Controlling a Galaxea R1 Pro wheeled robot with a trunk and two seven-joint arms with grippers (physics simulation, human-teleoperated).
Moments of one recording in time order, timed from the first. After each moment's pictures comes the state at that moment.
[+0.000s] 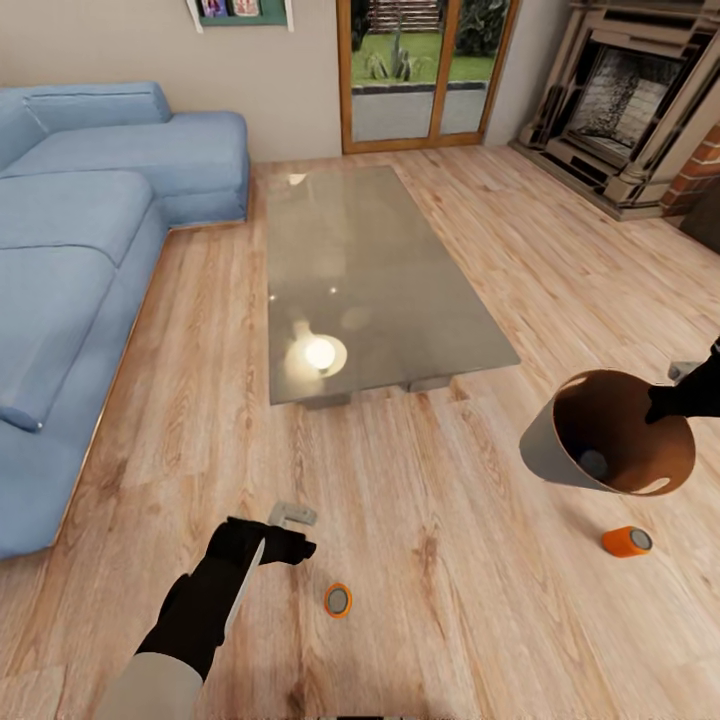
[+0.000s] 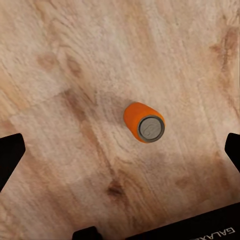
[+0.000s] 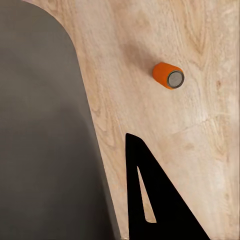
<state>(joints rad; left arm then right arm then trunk) -0.53 -0.10 -0.08 -1.08 -0.20 0.87 -0.23 -1.60 -0.58 0.22 -0.14 0.43 1.04 0.71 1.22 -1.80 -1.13</state>
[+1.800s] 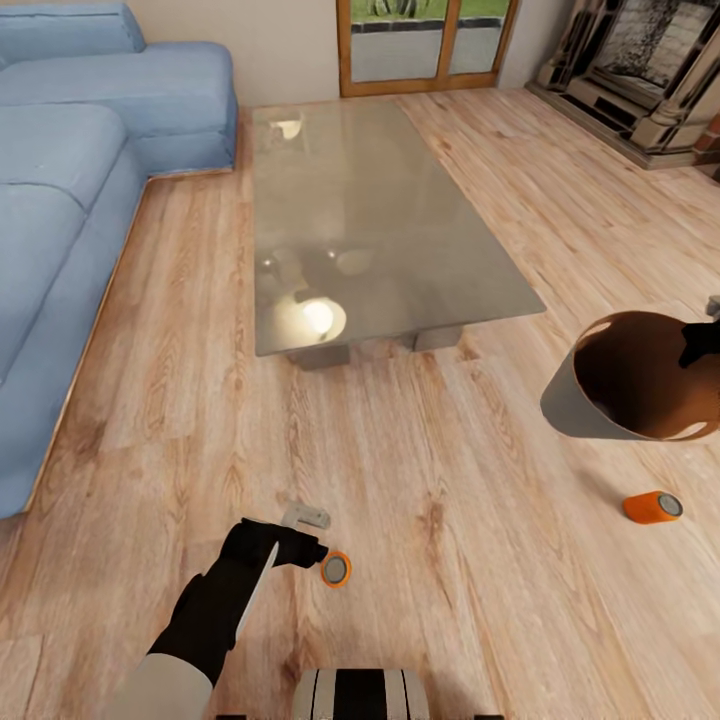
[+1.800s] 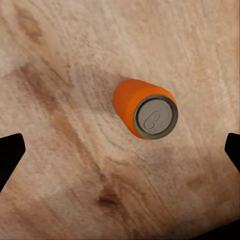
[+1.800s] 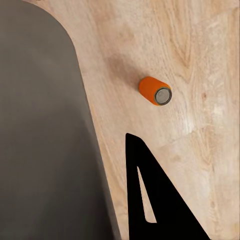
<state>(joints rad) -0.53 -0.12 -0.14 -1.08 -0.21 0.86 -0.22 -1.92 -0.55 0.35 0.04 0.52 1.04 0.71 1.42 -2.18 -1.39</state>
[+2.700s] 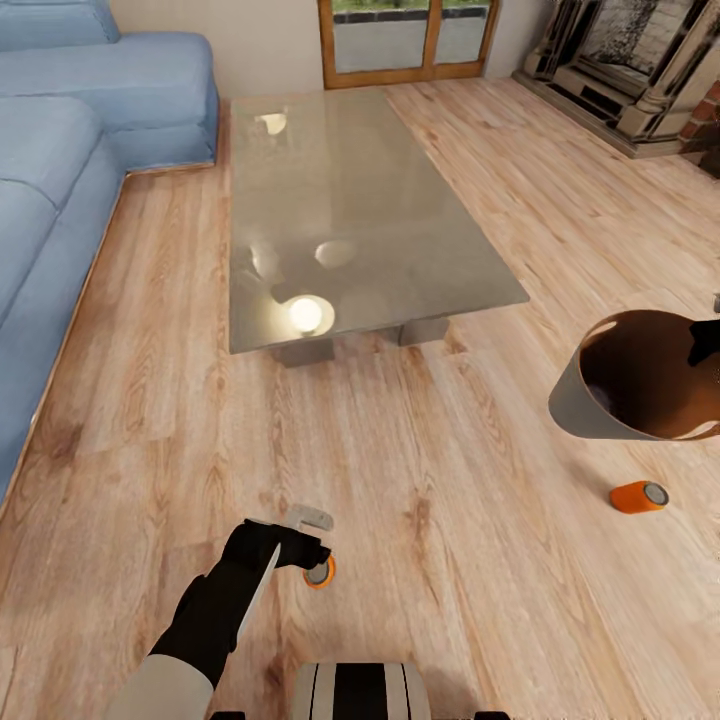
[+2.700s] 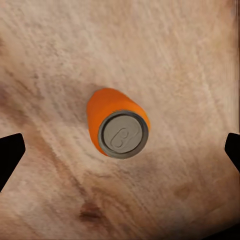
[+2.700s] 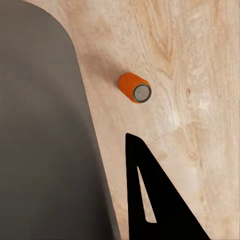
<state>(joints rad) -0.53 -0.12 -0.16 -1.08 -0.20 0.86 -0.23 -1.94 -0.55 0.40 0.04 0.51 1.05 0.71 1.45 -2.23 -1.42</state>
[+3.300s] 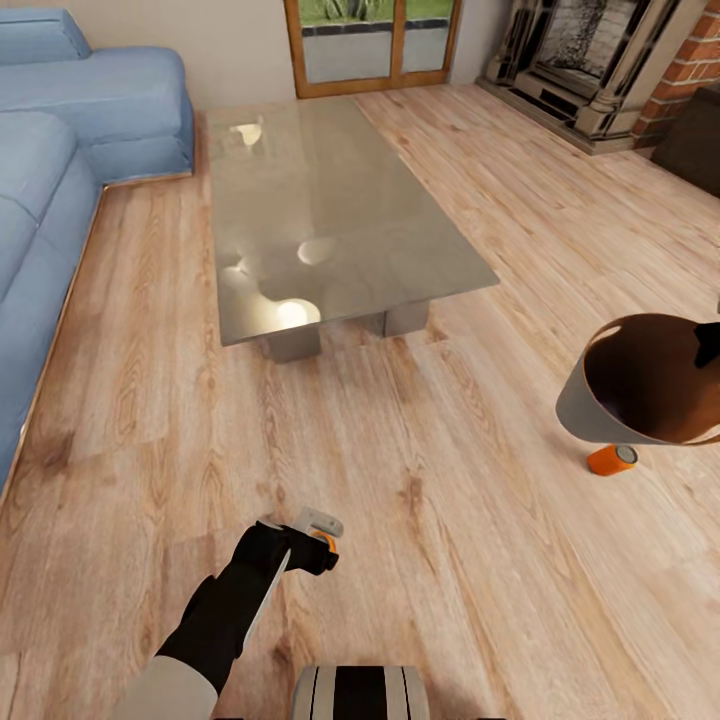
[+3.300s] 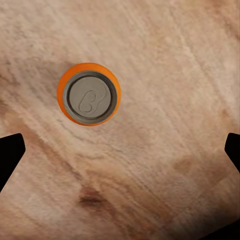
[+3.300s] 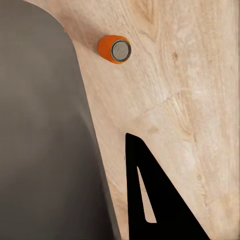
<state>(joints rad) -0.53 -0.12 -0.24 -1.08 -0.20 0.86 -0.23 -1.94 -0.55 0.42 0.04 0.53 1.04 0.71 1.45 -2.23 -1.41</state>
